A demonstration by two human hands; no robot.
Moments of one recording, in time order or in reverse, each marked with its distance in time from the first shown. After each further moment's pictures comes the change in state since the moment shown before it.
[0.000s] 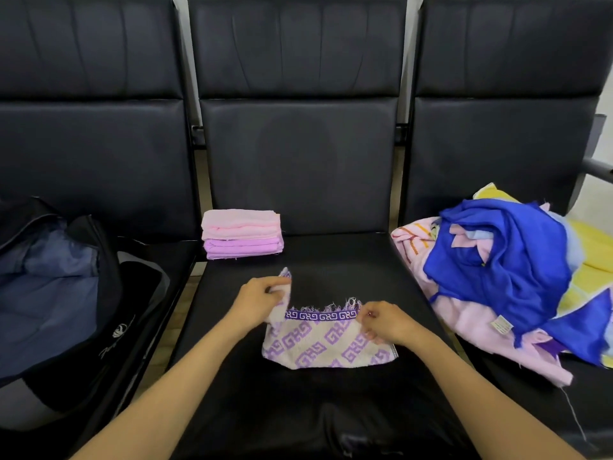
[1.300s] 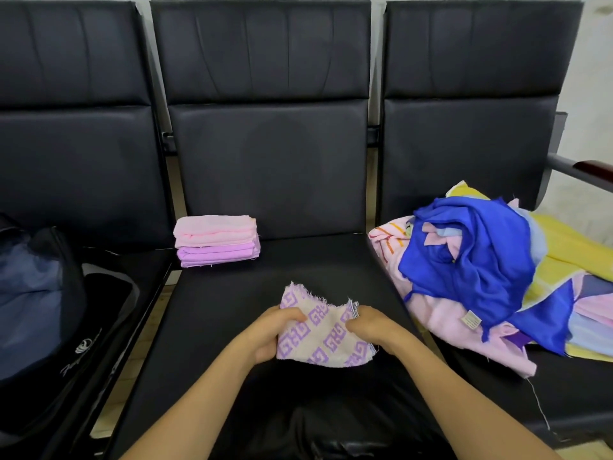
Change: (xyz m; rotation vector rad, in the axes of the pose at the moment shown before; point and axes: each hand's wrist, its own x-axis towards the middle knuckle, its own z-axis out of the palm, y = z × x) left_hand -0.006 0.013 0.073 -0.673 -0.405 -0.388; right_hand -0.006 0.010 -0.007 0.071 0.036 0.161
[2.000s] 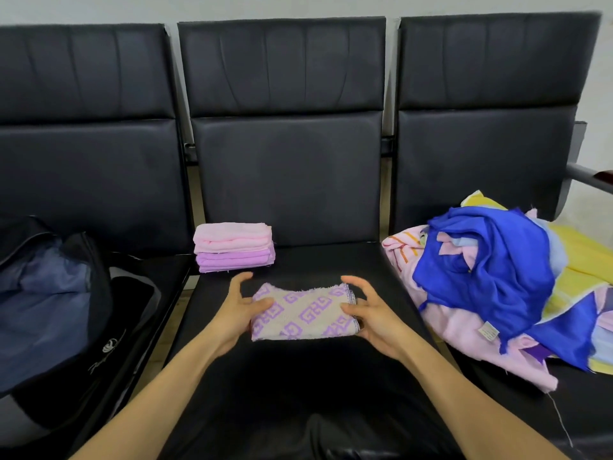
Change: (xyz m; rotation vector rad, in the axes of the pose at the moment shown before) left_hand -0.038 0.030 -0.064 0.076 0.240 0.317; right_hand -0.021 -0.025 -0.001 0.940 -0.239 -0.306
